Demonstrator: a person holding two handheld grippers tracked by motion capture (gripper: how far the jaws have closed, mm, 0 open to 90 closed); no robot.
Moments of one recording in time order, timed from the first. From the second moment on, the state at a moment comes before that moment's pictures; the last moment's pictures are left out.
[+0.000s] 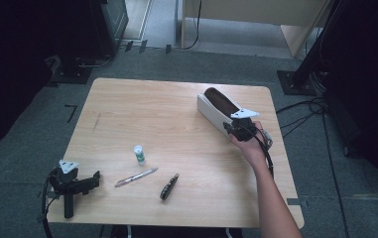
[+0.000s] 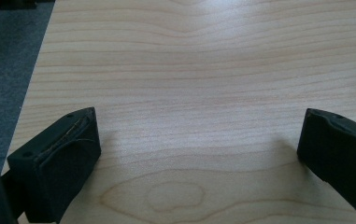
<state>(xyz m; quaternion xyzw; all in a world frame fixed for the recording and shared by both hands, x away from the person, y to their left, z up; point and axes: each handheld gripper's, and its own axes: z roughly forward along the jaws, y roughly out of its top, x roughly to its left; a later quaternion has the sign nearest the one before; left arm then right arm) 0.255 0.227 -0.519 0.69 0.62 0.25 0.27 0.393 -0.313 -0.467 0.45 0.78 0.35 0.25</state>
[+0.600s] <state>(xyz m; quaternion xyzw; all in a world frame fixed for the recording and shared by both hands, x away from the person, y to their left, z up) 0.255 0.227 -0.519 0.70 0.62 0.25 0.27 0.390 -0.312 -0.470 0.43 0.79 0.35 0.26</state>
